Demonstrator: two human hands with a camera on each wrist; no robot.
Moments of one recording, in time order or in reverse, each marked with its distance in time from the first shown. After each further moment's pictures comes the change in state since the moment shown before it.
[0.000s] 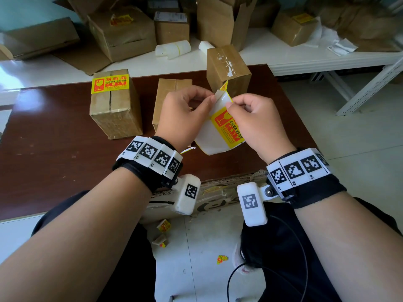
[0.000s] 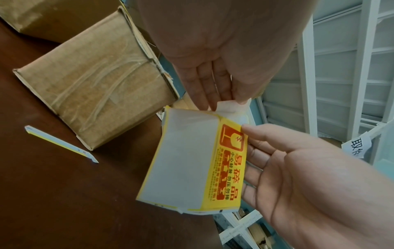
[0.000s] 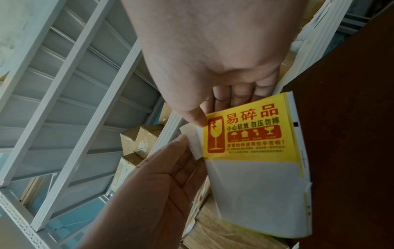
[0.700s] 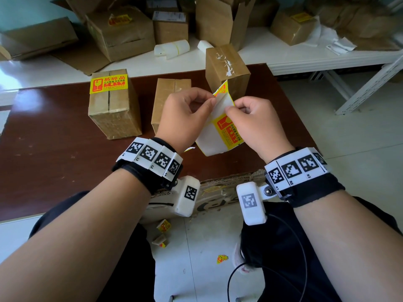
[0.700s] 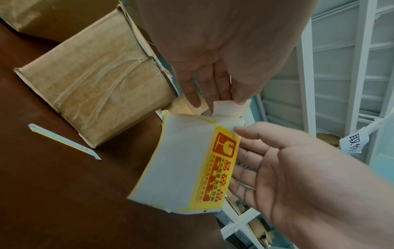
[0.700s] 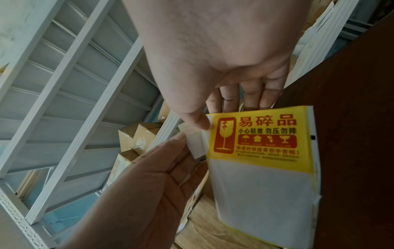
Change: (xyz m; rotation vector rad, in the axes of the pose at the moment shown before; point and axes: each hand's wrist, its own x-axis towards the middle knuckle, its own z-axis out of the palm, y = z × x) left_hand -0.002 0.000 0.002 -0.008 -0.031 -0.010; right_hand 0.002 0.004 -0.001 -0.083 0.009 0.036
